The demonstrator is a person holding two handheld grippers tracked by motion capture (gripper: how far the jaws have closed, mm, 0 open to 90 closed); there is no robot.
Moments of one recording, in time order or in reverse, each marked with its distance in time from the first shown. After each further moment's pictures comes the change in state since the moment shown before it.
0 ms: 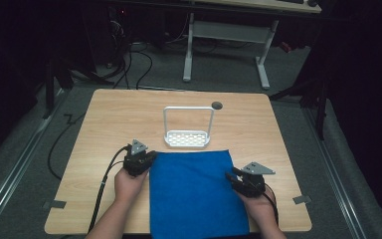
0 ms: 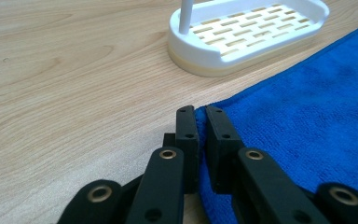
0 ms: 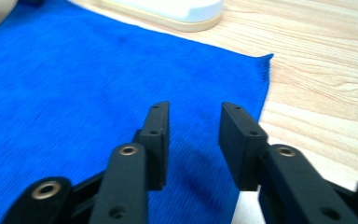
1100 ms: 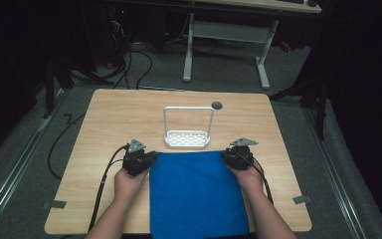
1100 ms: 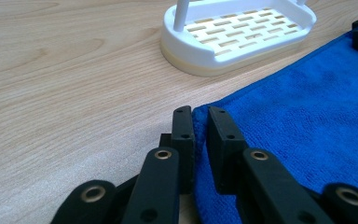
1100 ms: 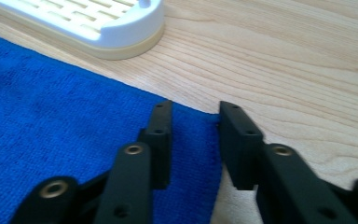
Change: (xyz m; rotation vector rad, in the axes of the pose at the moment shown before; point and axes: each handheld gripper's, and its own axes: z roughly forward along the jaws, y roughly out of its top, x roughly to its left) left arm 0.006 0.000 0.001 0.004 -0.064 -0.056; right arm -0.033 0.046 0.073 0.121 -0.084 0.010
